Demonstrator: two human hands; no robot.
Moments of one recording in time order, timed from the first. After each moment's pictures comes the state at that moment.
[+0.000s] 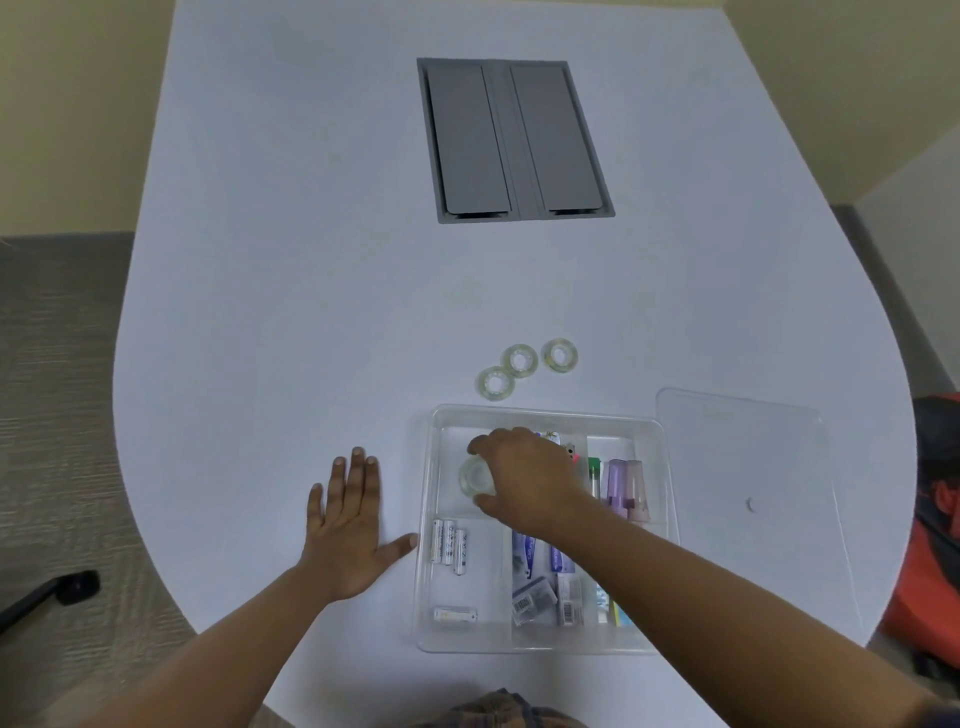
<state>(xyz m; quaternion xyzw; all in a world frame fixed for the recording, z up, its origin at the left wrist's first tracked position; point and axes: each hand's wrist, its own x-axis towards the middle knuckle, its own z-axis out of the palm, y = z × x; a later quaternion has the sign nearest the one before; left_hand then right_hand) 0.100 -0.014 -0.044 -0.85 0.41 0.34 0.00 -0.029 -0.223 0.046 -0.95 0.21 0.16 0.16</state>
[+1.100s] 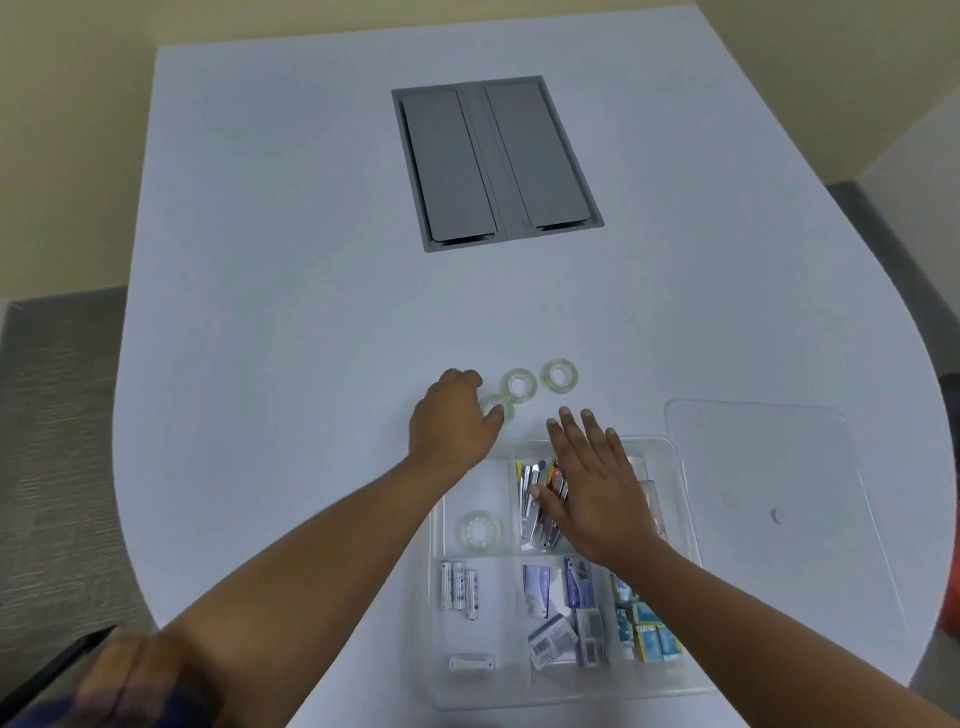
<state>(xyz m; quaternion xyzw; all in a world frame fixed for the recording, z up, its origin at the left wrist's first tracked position) 0.116 -0.207 0.038 -0.87 0.38 0.24 -0.22 -0.085 -0.268 0.000 -0.94 0.32 0.01 0.13</state>
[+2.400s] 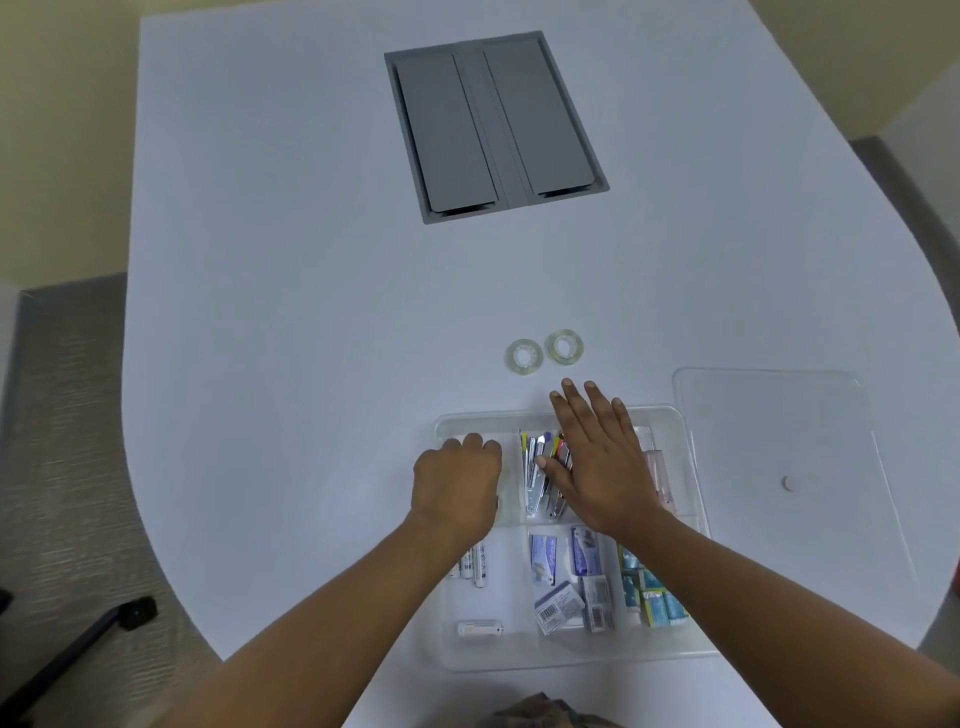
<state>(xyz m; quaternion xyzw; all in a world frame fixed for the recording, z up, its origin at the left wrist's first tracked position) 0.065 -0.146 0.034 -0.81 0.55 0.18 0.06 -0.089 -0.270 -0.015 -0.94 0.31 -0.01 0.13</state>
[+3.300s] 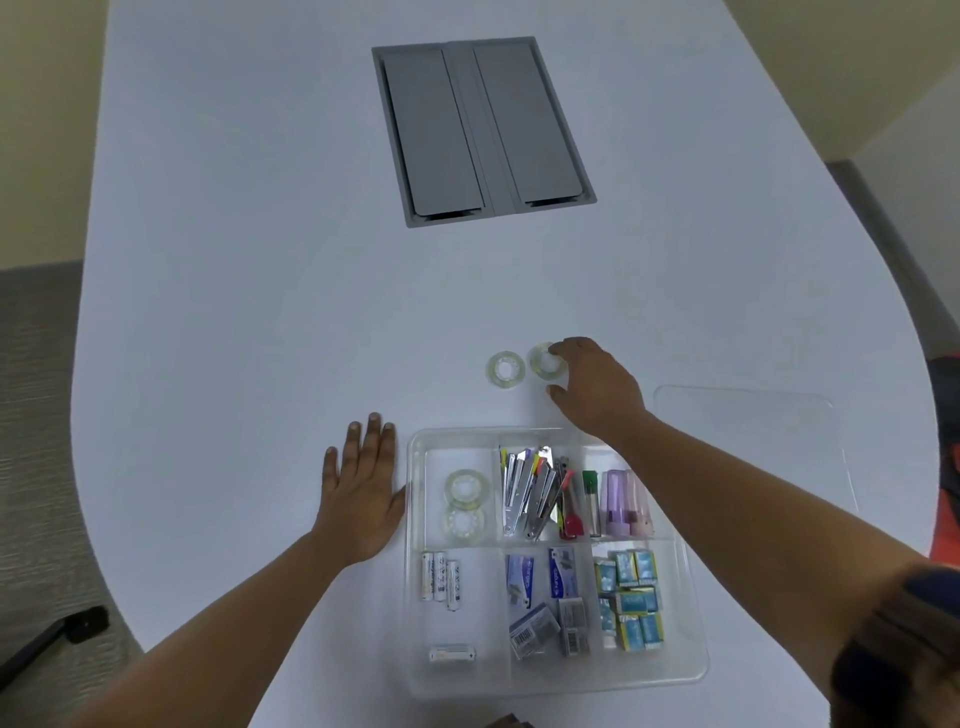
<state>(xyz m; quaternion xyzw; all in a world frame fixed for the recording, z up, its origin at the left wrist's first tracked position) 0.132 -0.086 -0.051 -0.85 0.47 0.25 -0.01 -0.029 -0.368 0.011 -0.88 0.42 0.06 0.22</state>
